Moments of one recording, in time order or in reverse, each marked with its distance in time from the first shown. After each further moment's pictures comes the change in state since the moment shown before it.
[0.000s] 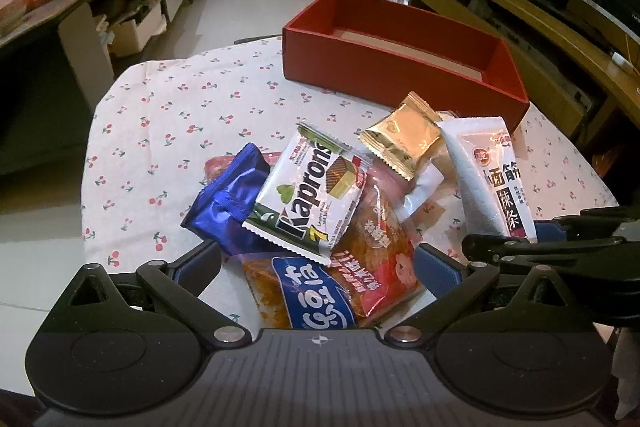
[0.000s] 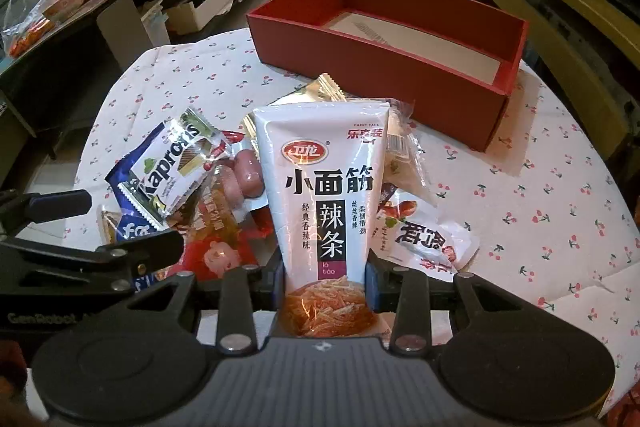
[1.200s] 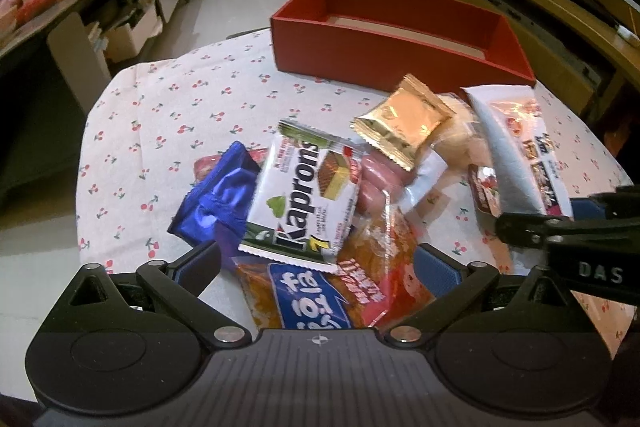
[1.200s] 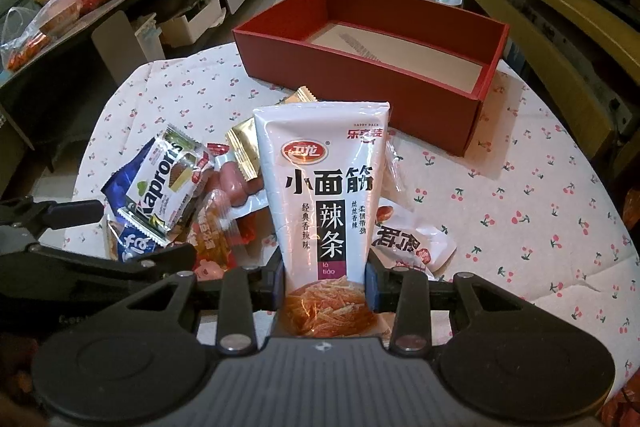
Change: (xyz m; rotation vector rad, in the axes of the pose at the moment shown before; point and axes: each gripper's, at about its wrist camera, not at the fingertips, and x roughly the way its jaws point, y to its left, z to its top) left arm 0.016 -0.009 0.004 0.043 0.029 0.042; right arm -0.014 -0.007 -0.002 0.024 -0.037 -0.006
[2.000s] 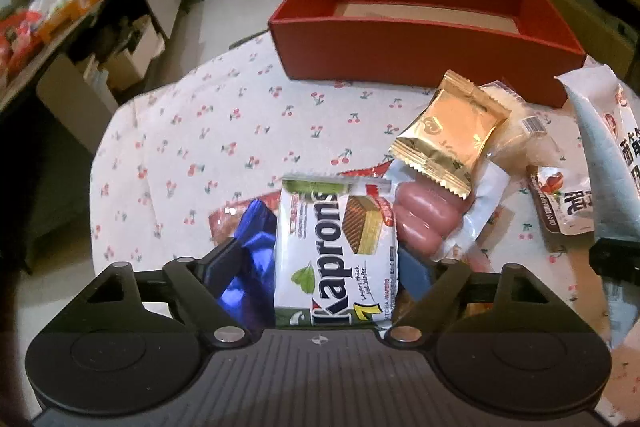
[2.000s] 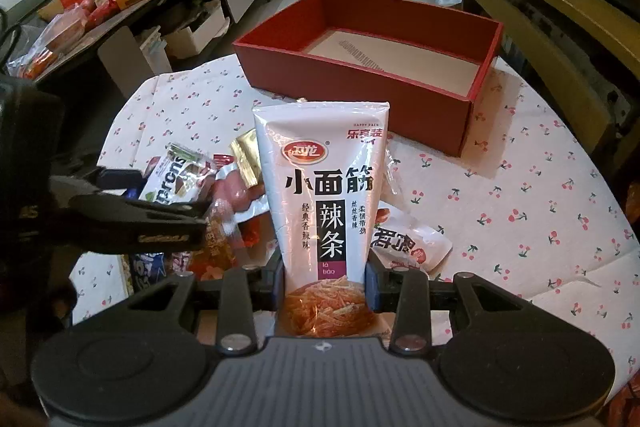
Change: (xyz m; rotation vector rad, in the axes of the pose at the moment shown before) left arm 0.041 -0.009 0.032 0.173 0.037 0.127; right arm -0.007 -0.013 0.001 0.029 -0.001 0.045
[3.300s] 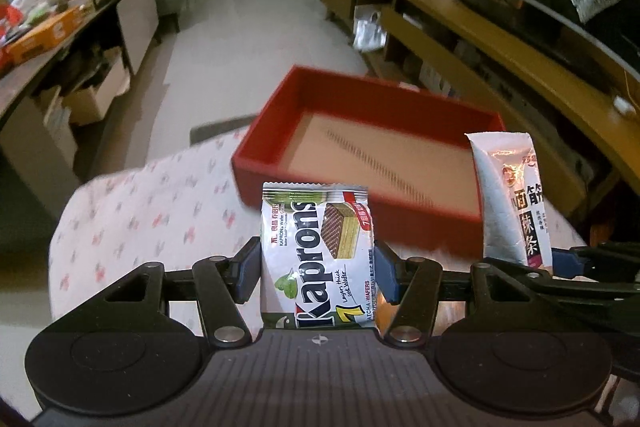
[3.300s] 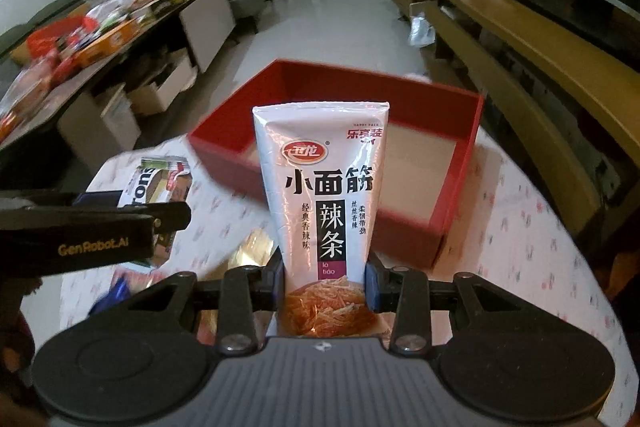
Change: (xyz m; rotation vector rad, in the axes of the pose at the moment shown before) left arm -0.019 0.016 0.099 -0.159 -0.146 -0.199; right arm 0.022 -0.026 0.100 0.070 -0.118 -0.081
